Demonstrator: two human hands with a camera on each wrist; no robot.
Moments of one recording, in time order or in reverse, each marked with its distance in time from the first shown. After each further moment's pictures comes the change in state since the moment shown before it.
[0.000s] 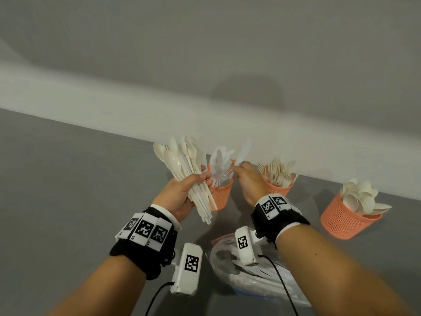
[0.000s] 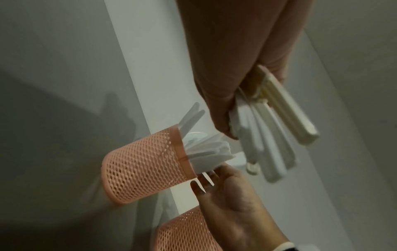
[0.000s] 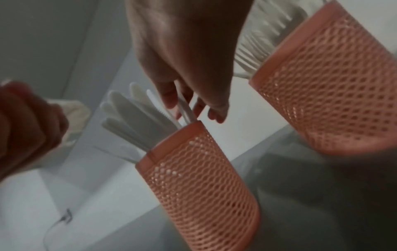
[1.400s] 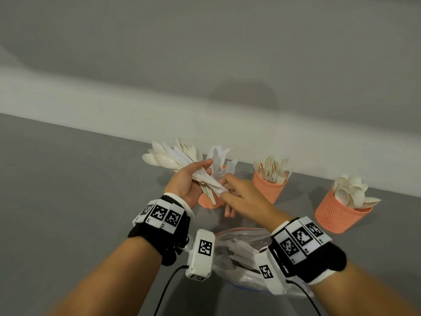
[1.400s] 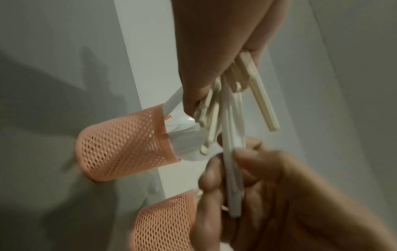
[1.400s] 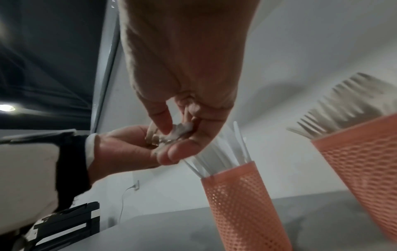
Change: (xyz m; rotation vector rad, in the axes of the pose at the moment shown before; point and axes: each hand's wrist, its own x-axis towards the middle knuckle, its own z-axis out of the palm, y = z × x) left_hand 0.011 0.004 0.026 -0.134 0.184 -0.131; right_hand -0.068 -0.014 -0.009 -0.586 -0.414 -0.251
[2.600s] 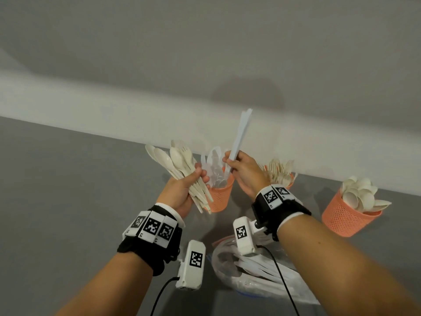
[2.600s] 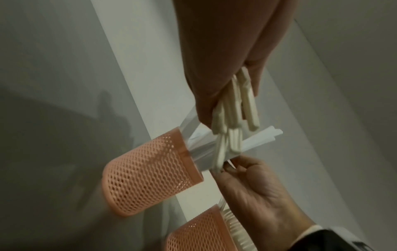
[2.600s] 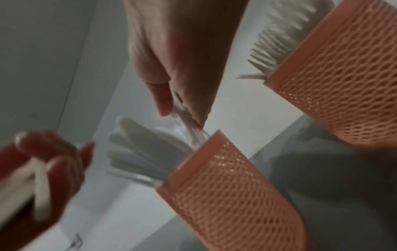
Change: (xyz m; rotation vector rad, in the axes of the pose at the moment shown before) left_hand 0.010 0.000 -0.032 0.095 -0.112 0.197; right_hand 0.082 0.030 -0.012 0.815 0.321 0.155
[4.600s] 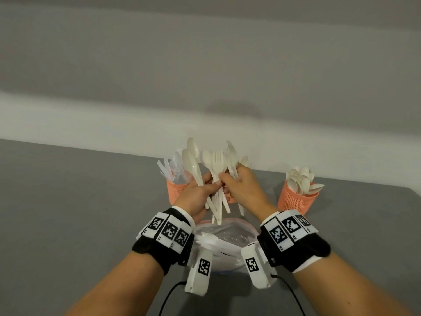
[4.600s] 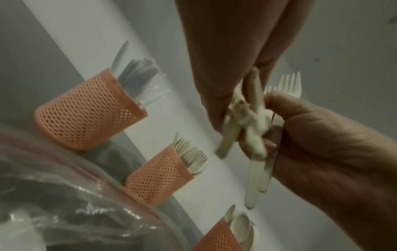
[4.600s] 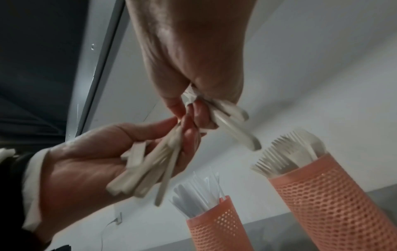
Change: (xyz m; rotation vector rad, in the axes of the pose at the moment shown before) left_hand -0.051 -0.058 0.109 0.245 -0.246 -0.067; right_hand -0.132 -0.051 -0.051 -0.527 0.119 -0.188
